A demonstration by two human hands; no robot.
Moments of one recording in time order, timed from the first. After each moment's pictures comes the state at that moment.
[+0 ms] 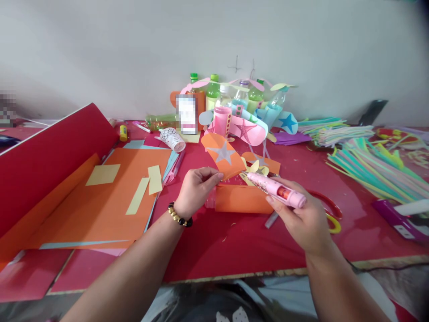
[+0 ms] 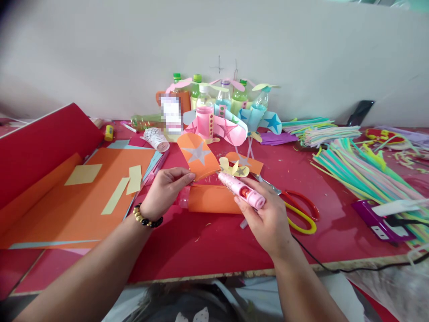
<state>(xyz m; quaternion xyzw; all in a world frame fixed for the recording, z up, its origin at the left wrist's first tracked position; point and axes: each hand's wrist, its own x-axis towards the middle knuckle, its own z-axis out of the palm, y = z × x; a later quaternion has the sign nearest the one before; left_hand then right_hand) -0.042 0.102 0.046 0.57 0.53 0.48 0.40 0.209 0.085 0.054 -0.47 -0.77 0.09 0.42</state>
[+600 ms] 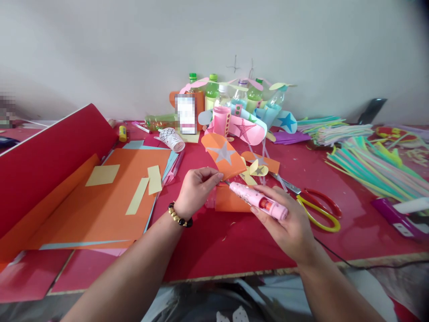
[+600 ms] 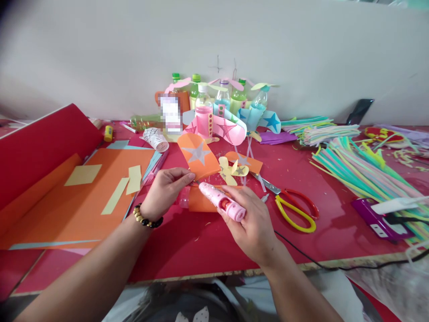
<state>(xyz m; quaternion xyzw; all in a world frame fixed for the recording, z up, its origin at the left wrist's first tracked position) -0.040 0.100 0.048 0.58 0.53 0.48 0.39 0.188 0.071 0.053 -0.40 -0.82 0.11 0.40</state>
